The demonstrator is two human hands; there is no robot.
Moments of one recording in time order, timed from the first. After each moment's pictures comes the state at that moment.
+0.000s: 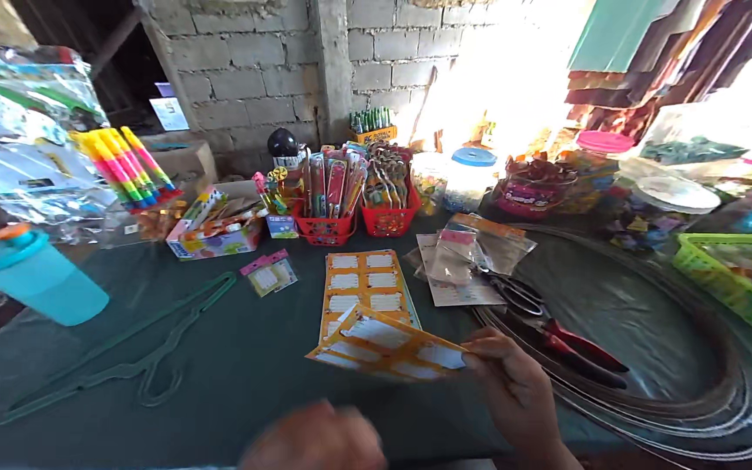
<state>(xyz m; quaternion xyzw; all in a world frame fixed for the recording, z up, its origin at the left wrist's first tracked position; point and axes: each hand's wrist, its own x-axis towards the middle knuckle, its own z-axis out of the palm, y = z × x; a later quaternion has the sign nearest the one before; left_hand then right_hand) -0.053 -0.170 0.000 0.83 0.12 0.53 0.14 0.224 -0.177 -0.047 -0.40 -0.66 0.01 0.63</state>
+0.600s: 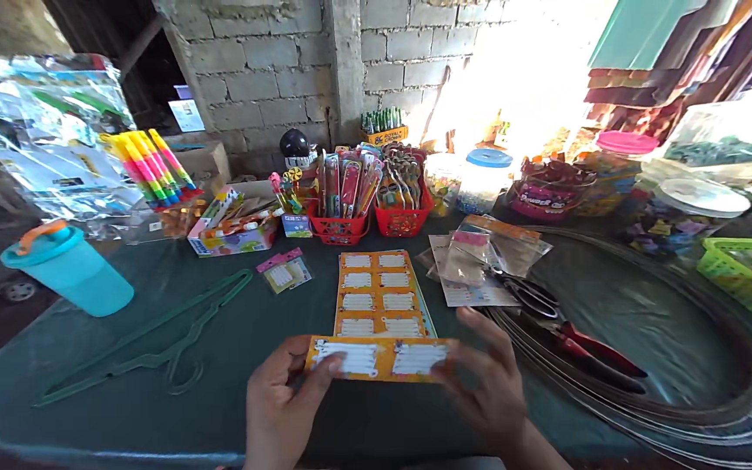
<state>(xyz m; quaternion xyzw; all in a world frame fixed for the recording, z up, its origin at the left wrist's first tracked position) -0.053 -0.123 -0.009 0.65 0.26 0.62 0.35 0.197 -0.157 -0.058 -0.39 -0.70 -0.18 0.58</state>
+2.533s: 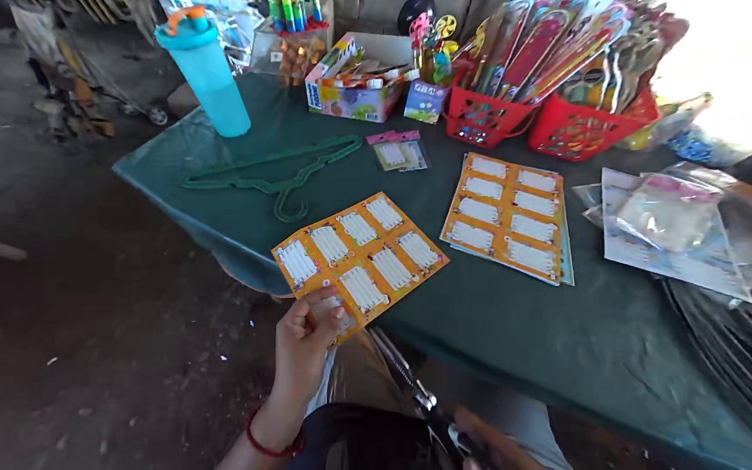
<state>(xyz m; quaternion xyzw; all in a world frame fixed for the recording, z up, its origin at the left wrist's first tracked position) -0.143 -0.199 -0.132 0.41 0.48 0.66 0.40 0.130 -0.260 -0.118 -0.33 -0.52 0.76 0.20</state>
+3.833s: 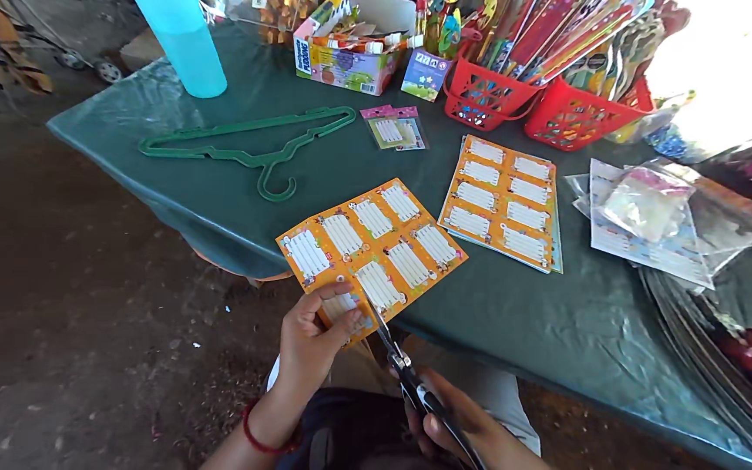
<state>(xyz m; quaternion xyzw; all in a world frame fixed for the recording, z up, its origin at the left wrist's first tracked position) -0.132 -0.199 -0.144 0.46 0.44 0.64 0.43 0.101 -0.244 -0.123 -0.35 -0.54 0.73 0.22</state>
